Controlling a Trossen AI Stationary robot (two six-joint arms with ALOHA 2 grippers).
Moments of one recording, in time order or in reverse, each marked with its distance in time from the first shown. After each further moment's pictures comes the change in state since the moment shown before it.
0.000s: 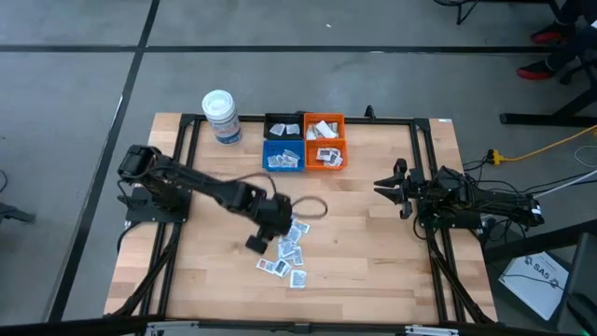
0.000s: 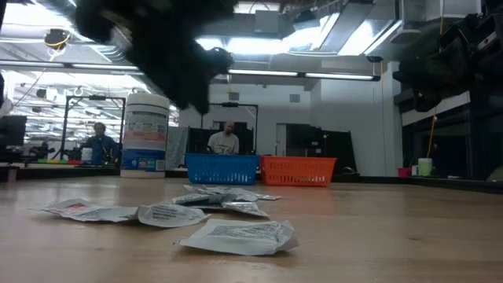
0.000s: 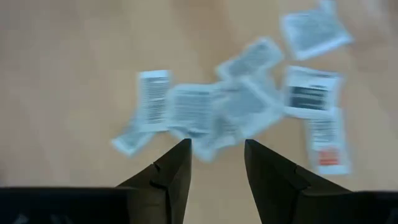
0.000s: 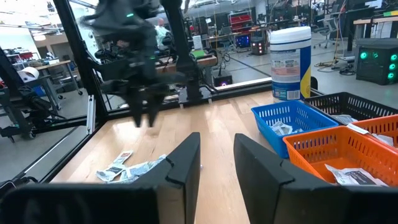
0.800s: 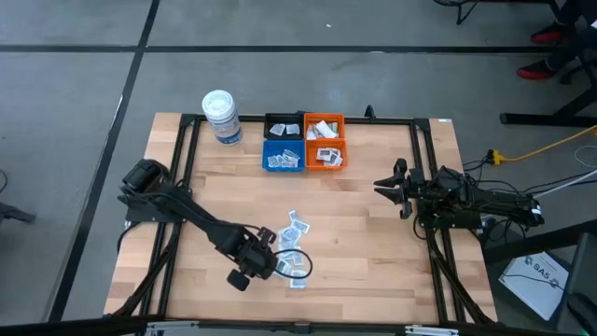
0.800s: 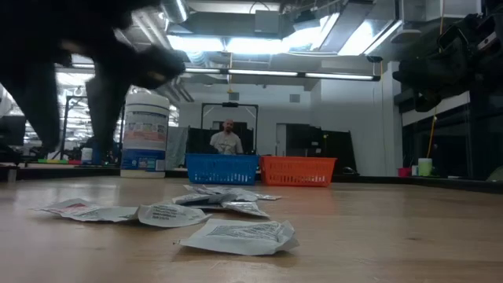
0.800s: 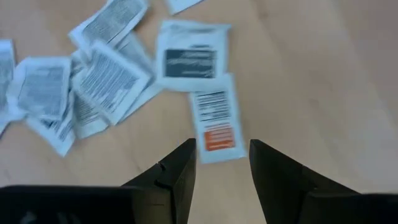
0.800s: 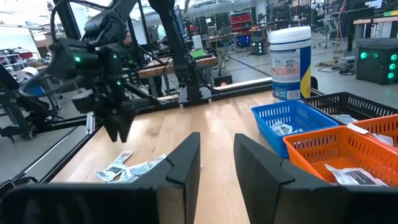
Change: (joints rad) left arm -0.310 0.117 0.000 -0.048 -0.089 -0.232; right arm 0.000 0.000 0.000 0.000 0.000 0.000
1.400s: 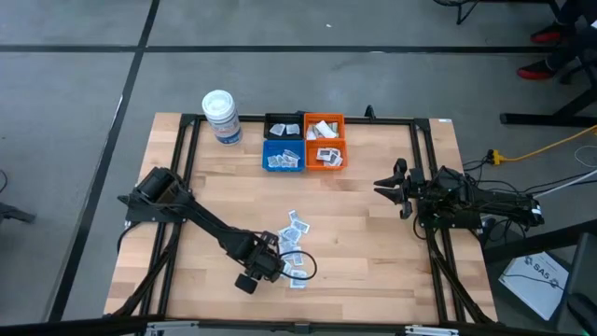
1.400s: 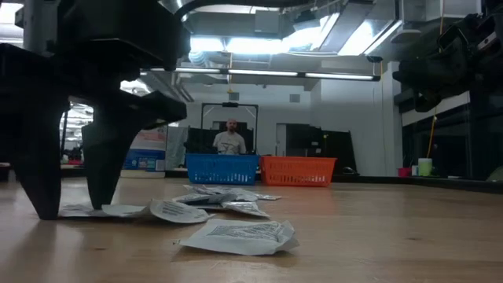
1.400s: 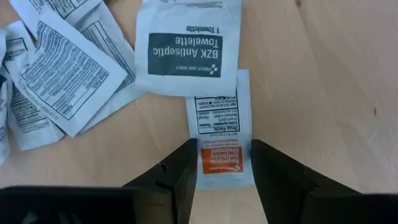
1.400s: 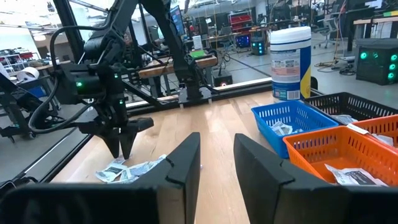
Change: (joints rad) left arm 0.011 0.144 0.005 0.079 0.035 -0.098; right arm 0.000 0.000 0.000 0.000 0.000 0.000
